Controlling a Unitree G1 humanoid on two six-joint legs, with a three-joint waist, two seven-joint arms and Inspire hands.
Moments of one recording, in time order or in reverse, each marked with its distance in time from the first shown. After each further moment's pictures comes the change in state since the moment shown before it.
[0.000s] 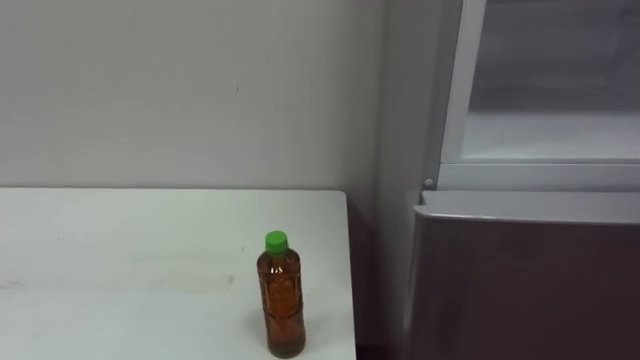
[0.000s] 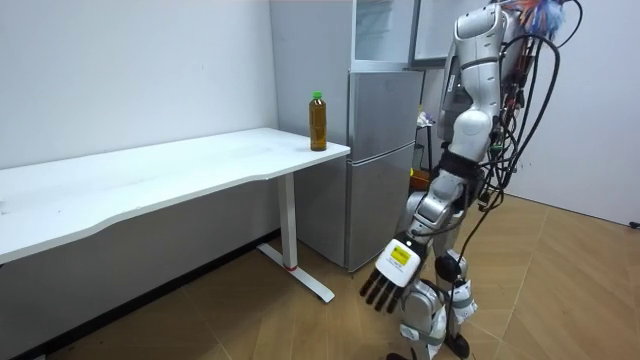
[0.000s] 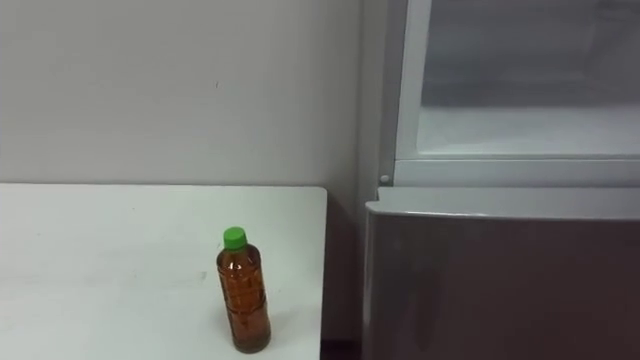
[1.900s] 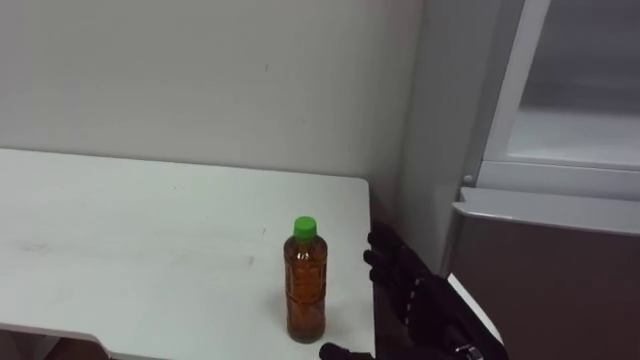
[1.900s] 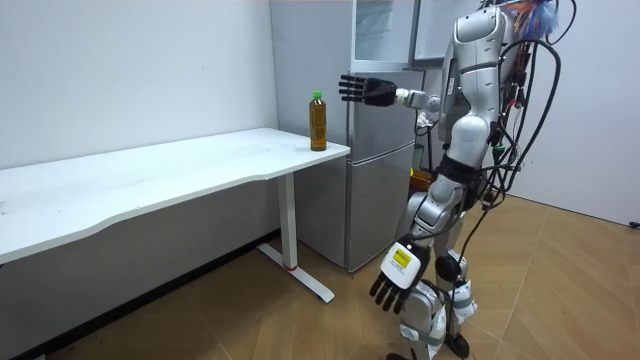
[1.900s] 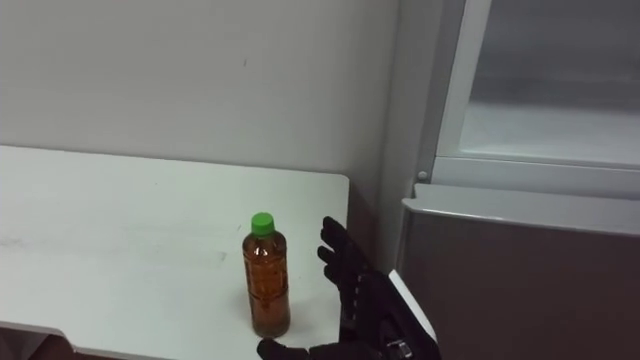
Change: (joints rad) left arm -0.052 0.024 -0.088 0.018 0.148 0.043 -0.069; right arm -0.115 -0.014 0.118 -1.324 -0.081 -0.033 -0.065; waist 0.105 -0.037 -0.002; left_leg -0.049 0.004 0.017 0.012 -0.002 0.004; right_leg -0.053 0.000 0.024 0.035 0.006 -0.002
